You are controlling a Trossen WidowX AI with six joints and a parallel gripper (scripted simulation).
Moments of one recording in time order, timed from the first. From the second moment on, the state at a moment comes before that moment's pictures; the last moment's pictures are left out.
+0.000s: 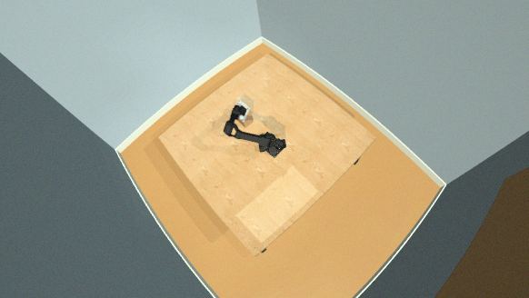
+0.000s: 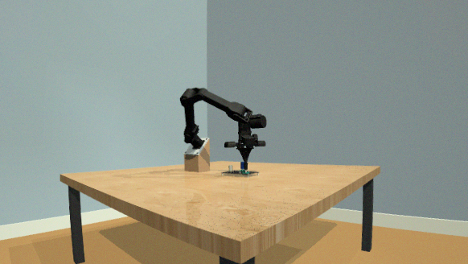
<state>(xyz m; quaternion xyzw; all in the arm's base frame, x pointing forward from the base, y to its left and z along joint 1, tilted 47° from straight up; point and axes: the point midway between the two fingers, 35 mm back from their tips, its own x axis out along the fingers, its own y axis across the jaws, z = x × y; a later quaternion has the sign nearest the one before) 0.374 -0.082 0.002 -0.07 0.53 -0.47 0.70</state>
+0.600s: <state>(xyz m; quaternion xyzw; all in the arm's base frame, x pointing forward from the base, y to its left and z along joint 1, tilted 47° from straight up) 0.374 -0.083 0.001 -0.07 0.53 -0.47 0.71</state>
